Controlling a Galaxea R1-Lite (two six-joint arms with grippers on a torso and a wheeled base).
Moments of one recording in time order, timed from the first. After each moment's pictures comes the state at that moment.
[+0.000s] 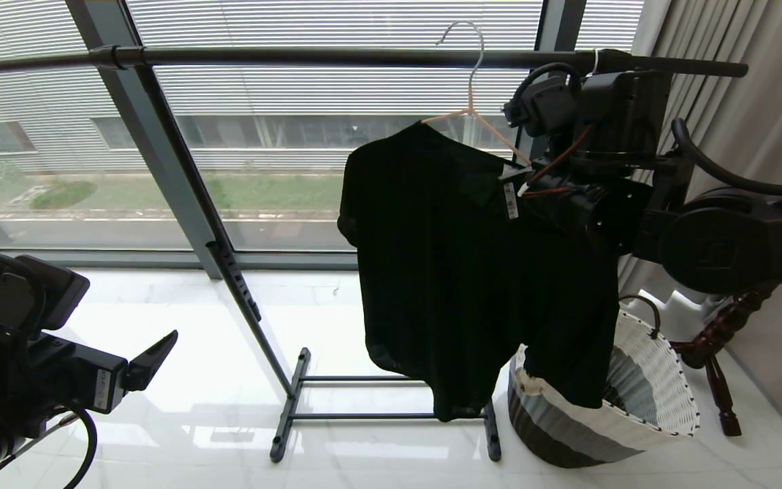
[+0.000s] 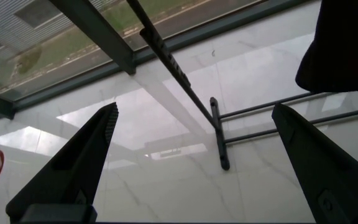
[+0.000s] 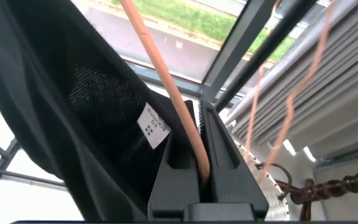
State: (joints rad) left arm -0.06 1.19 -0.32 -0.64 0.10 0.44; right arm 0.75 1.86 -1.46 -0.32 -0.56 -0.17
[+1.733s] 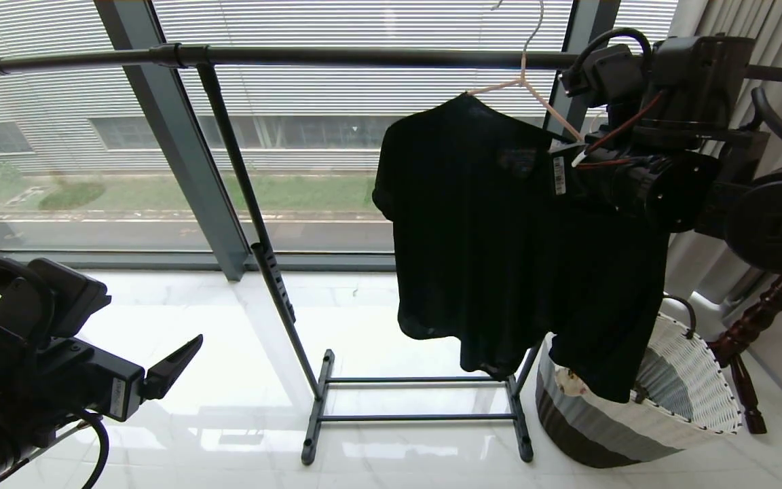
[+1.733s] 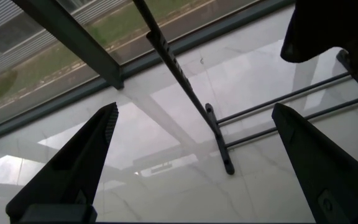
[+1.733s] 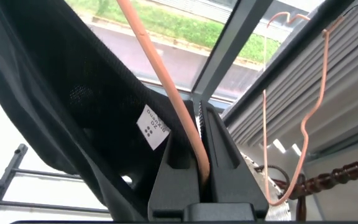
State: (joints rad) left arm -0.14 1.18 -0.32 -0.64 0.03 0.44; right arm 0.65 1.78 -1.43 -0.32 -0.57 -0.19
